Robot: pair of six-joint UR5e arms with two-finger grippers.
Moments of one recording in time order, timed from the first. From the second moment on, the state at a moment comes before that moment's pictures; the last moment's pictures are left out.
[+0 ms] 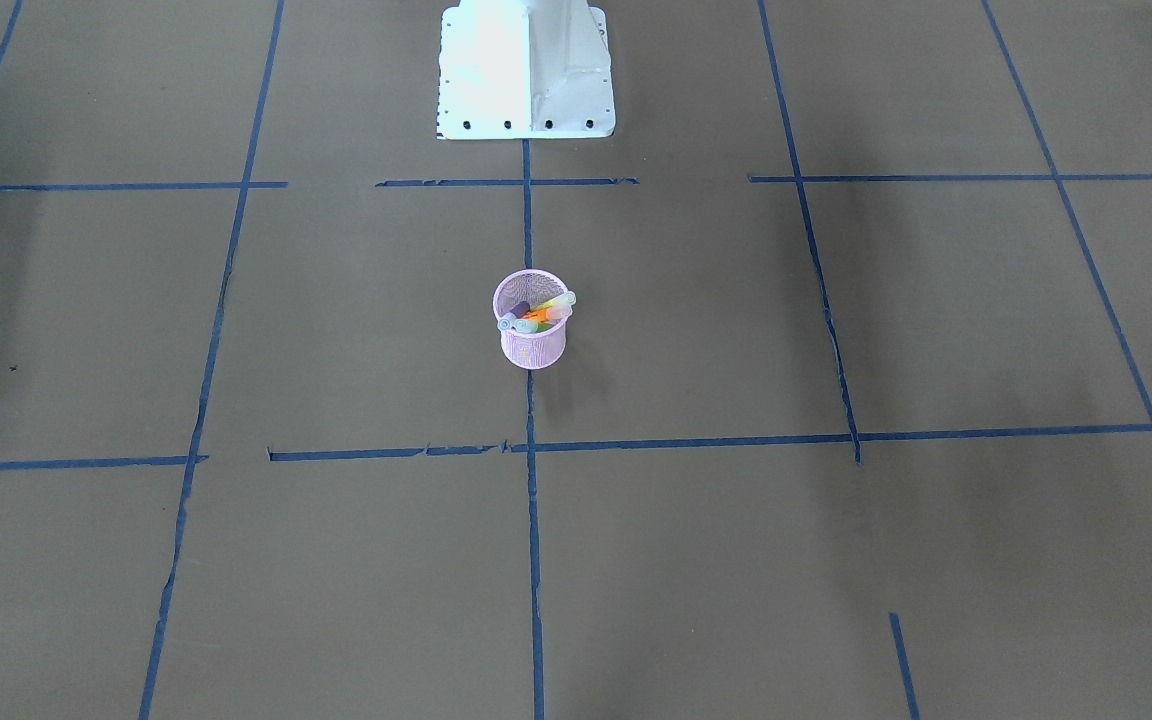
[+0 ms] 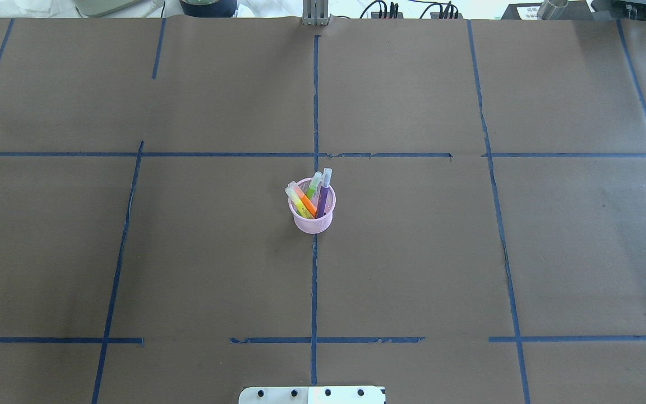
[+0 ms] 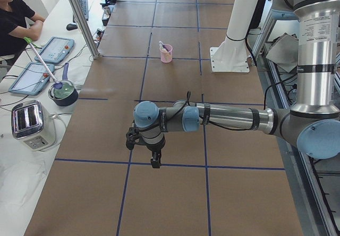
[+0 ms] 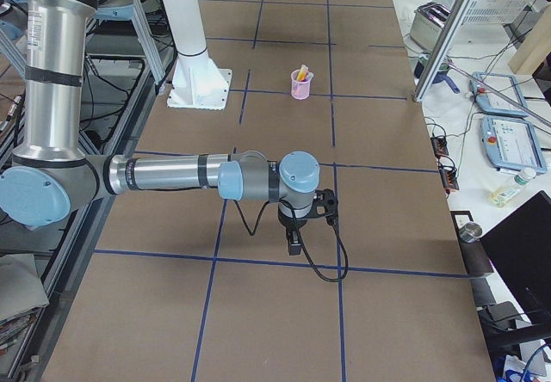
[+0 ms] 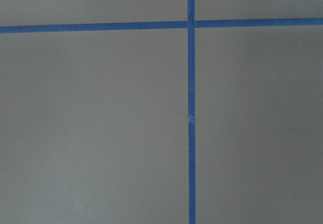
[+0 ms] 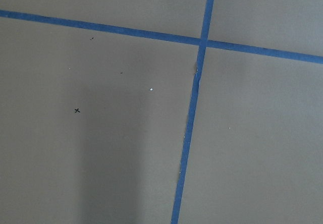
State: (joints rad) left arm -1.54 -1.49 -1.73 -1.42 -2.34 0.05; right arm 1.52 -1.71 1.80 -1.63 2.35 -0.09
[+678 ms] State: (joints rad) left arm -1.54 -1.49 -1.73 -1.44 -2.34 0.05; right arm 1.52 -1.71 1.80 -1.63 2.35 -0.09
